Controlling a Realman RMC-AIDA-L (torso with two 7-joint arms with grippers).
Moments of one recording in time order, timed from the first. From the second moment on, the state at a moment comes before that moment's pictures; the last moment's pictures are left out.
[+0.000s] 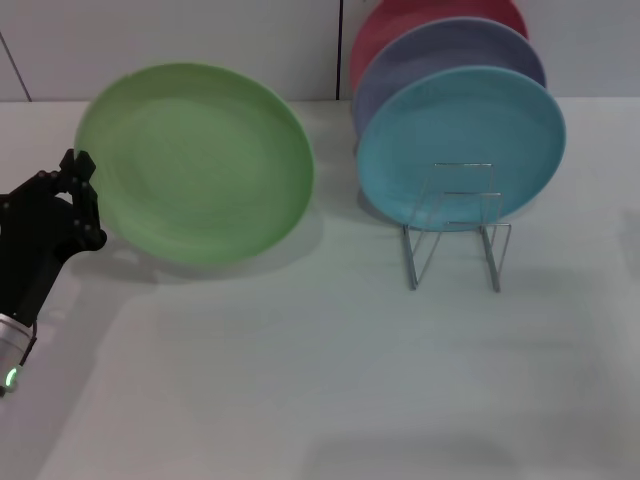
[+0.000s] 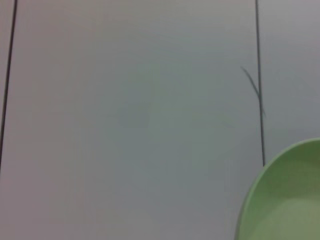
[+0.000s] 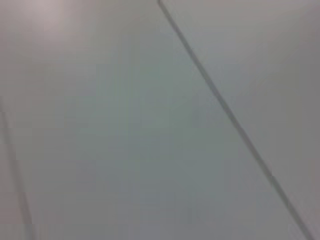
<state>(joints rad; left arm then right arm) -0.31 -2.07 -1.03 -0.26 2.70 1.33 -0.20 0.27 2.08 0.81 0.20 -2.17 -1.65 0.49</state>
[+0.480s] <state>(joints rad) -0.31 -2.08 -1.01 -0.27 2.69 1.34 -0.06 0.25 2.09 0.58 0.27 -2.17 -1.70 0.47</state>
